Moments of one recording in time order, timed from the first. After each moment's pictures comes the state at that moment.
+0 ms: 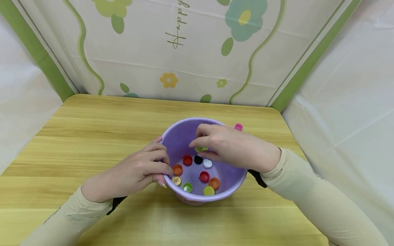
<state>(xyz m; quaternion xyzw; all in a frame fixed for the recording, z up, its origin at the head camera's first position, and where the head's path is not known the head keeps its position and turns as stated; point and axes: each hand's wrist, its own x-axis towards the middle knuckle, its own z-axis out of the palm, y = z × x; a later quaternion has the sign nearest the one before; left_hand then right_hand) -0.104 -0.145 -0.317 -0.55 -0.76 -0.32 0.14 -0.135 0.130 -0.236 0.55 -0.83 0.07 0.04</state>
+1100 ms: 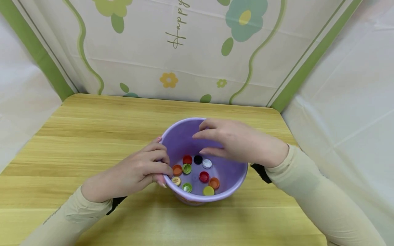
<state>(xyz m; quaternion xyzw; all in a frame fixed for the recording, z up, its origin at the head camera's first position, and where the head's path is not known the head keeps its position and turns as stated) -0.104 -0.144 -0.319 -0.54 -0.77 -0.32 0.13 -0.144 0.143 -0.230 0.54 -0.83 0.10 0.05</state>
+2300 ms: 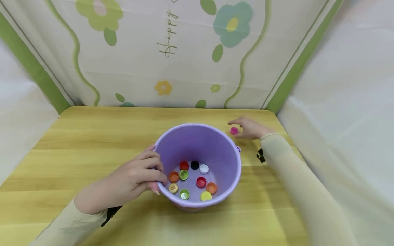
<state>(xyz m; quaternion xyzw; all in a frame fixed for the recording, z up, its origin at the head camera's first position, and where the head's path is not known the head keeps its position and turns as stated) -0.104 -0.138 -0.312 -0.55 -0.75 -0.32 0.15 -0.292 0.286 -0.362 0.25 -0.95 0.14 -0.13</state>
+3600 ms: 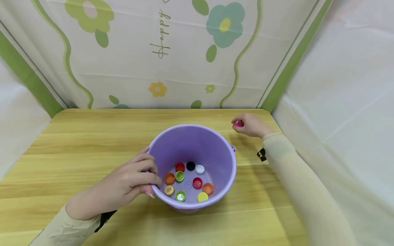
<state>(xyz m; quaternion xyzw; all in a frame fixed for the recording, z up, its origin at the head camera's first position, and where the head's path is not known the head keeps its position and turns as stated) -0.105 -0.134 -0.317 -0.56 -0.73 -0.34 0.18 -0.283 0.295 -0.346 0.23 -0.95 0.19 -0.05</state>
